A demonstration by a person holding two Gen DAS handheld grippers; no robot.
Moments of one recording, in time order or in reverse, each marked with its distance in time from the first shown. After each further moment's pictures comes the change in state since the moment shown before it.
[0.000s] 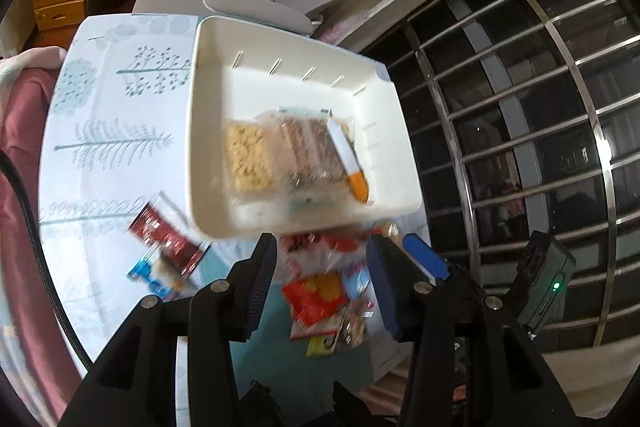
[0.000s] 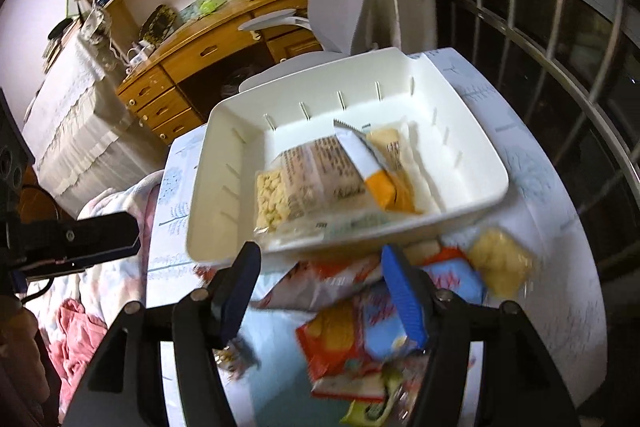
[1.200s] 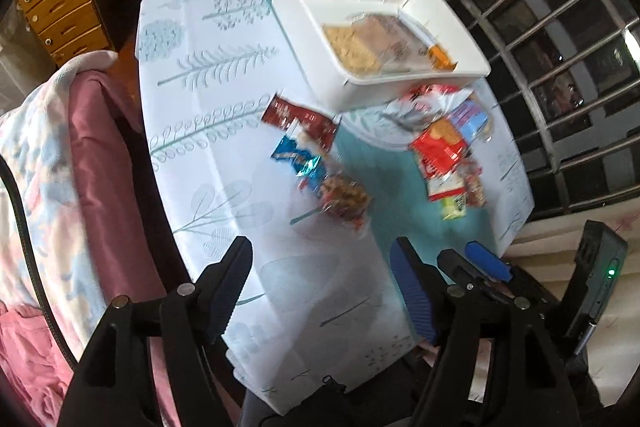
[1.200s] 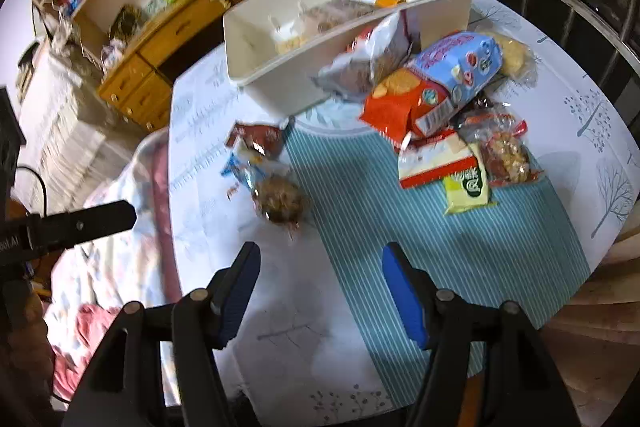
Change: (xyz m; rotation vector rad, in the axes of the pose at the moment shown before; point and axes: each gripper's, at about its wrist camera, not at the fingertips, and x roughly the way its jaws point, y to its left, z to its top) left arm -0.049 0.092 -0.101 0.248 0.151 0.238; right arm -0.010 0.078 -0.169 0.201 0.096 -0.056
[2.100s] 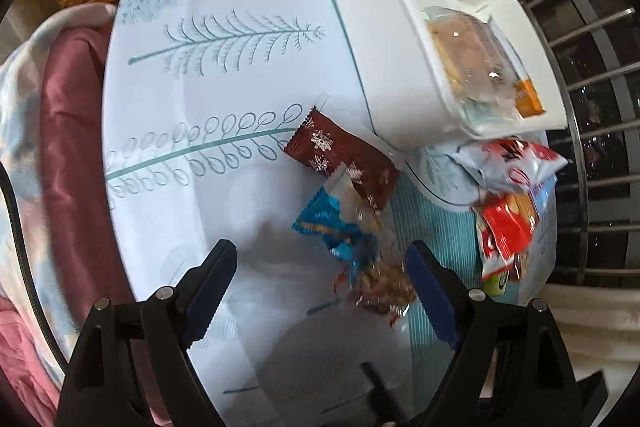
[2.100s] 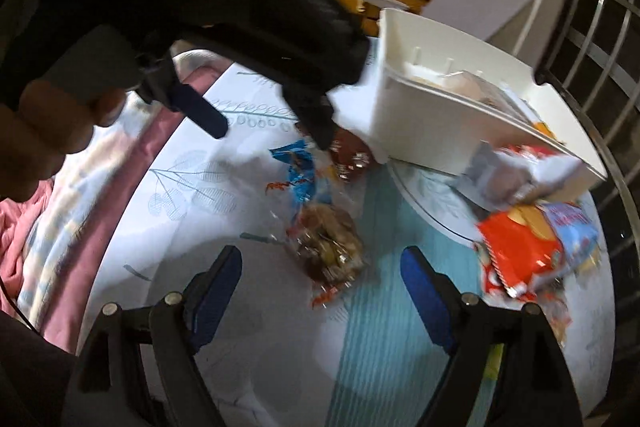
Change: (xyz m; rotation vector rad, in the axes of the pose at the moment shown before) left arm 0.110 0.046 0.072 -0.188 0.070 -0.005; right arm 0.081 0.074 -0.008 -0.706 -0.153 -0.057
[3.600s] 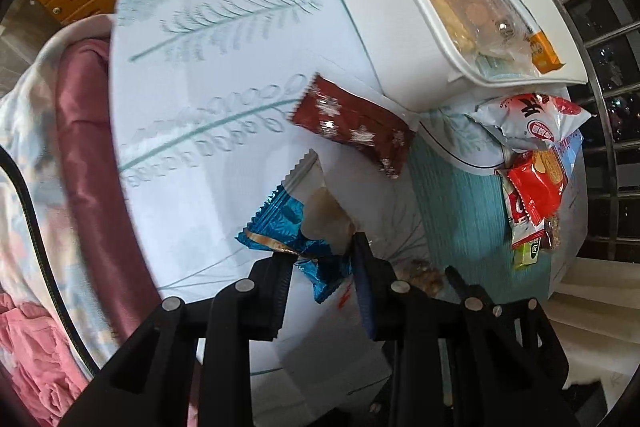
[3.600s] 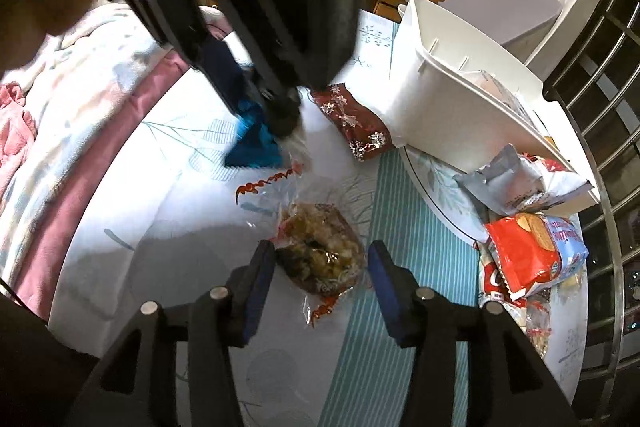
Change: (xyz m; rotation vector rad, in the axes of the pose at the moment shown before) left arm 0.013 -0.036 -0.023 0.099 0.057 0.128; right arm 0.008 0.028 -0.001 -0.120 0.103 -0.095
